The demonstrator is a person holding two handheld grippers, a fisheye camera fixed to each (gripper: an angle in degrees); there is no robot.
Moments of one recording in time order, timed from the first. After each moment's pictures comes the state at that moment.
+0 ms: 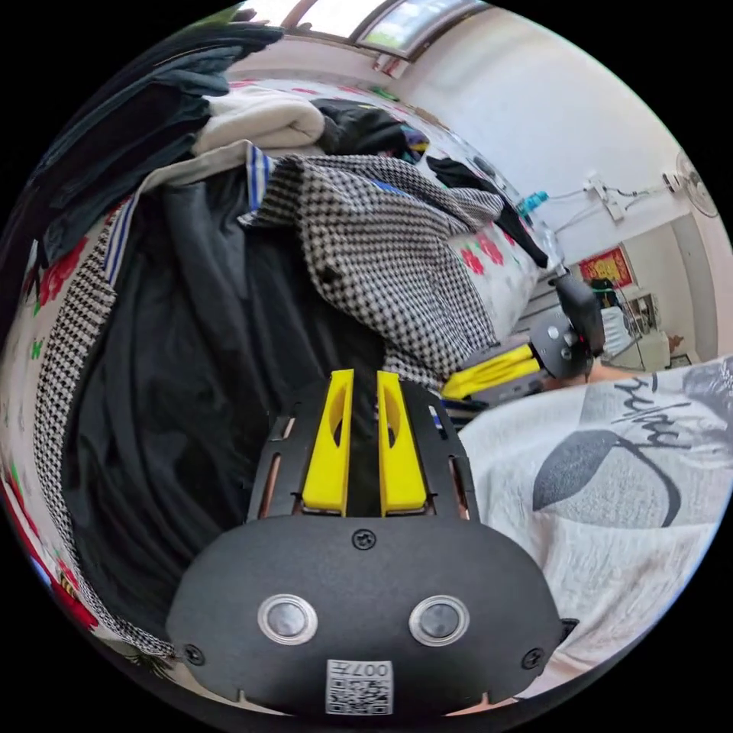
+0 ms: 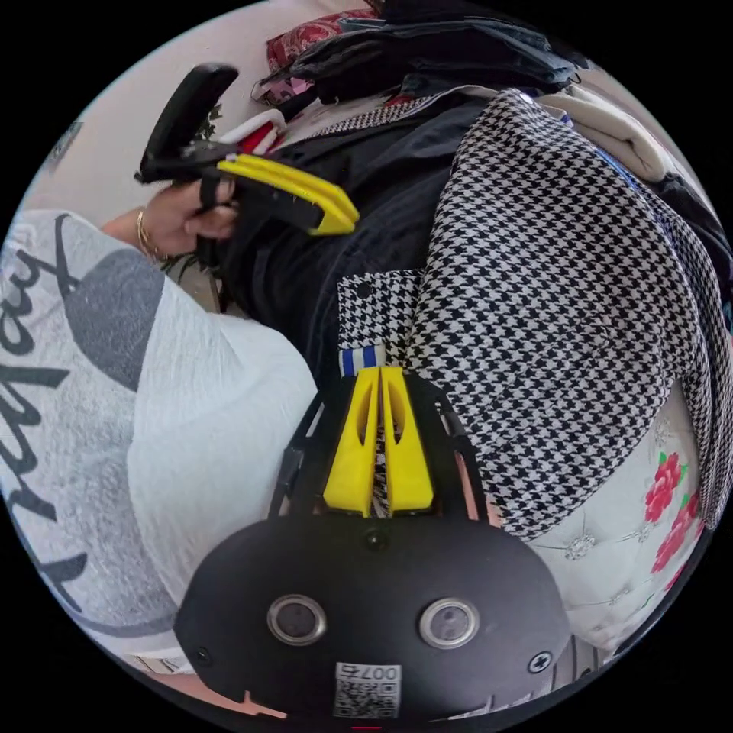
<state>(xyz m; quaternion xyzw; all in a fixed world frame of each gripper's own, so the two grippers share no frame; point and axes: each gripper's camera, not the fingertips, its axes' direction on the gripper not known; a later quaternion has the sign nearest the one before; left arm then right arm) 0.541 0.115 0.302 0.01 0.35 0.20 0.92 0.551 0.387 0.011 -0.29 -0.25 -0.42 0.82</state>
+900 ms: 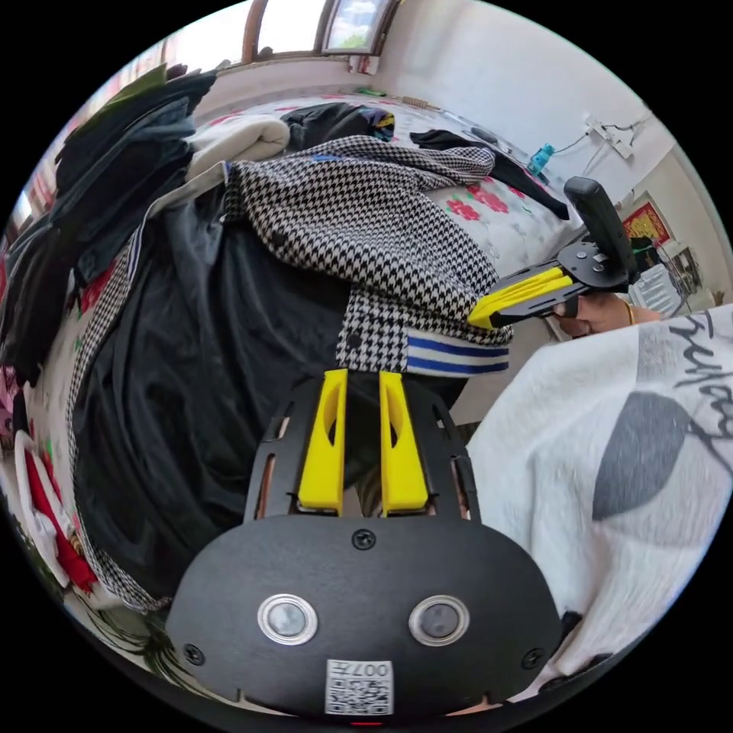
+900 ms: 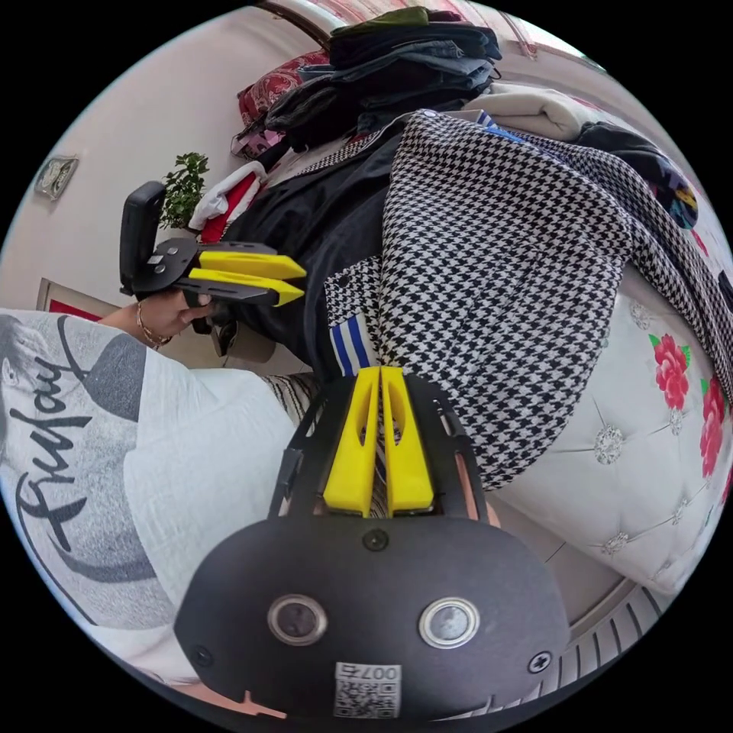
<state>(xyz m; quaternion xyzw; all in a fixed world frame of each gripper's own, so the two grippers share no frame) 0.623 0.205 0.289 0.07 0.23 0.23 0.94 0.632 0.392 -0.070 -0.24 -0.28 -0.34 0.87</state>
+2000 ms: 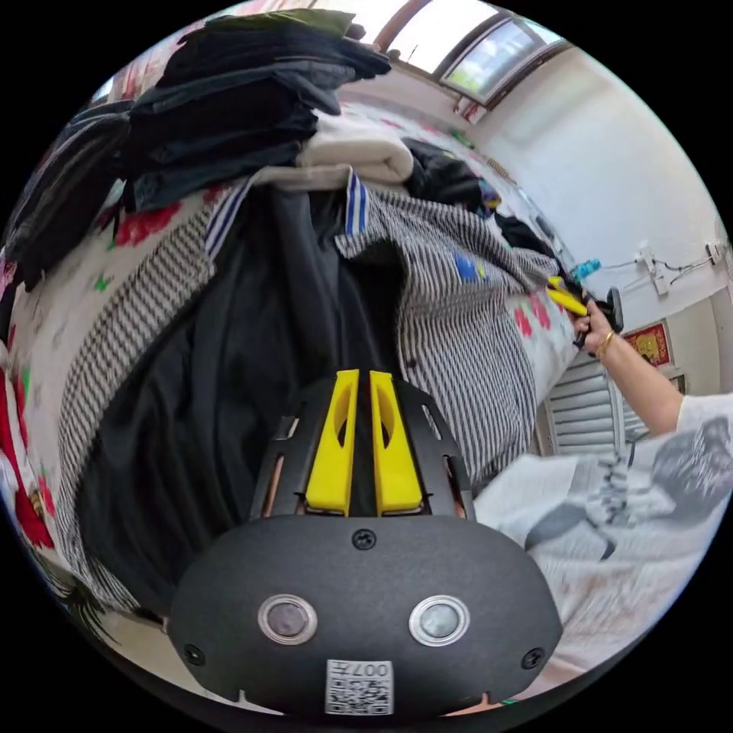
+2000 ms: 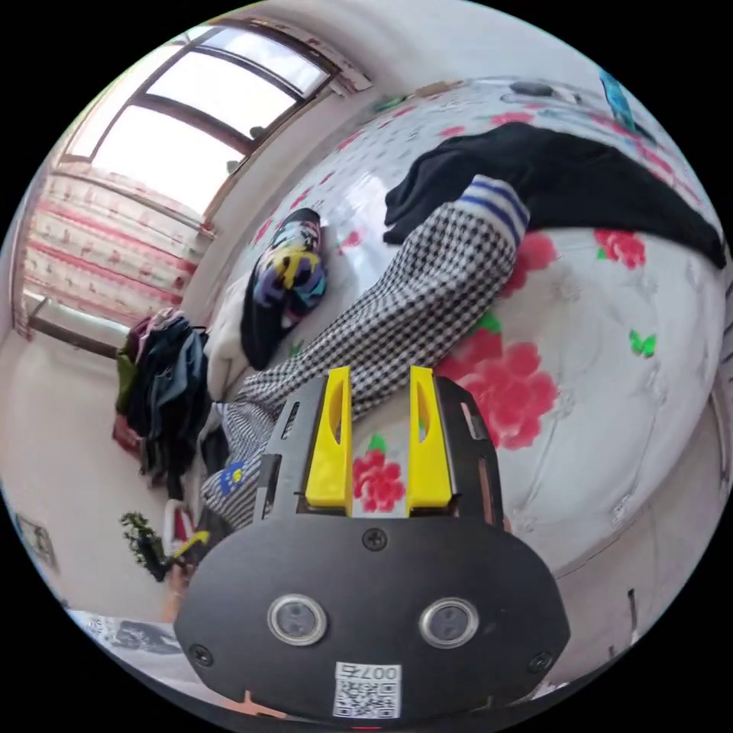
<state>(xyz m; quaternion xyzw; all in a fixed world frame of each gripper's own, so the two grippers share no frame) 0.507 0.081 0.289 0.07 0.30 0.05 0.95 0.907 0.104 -0.019 -0.04 -0.18 0.18 0.97</state>
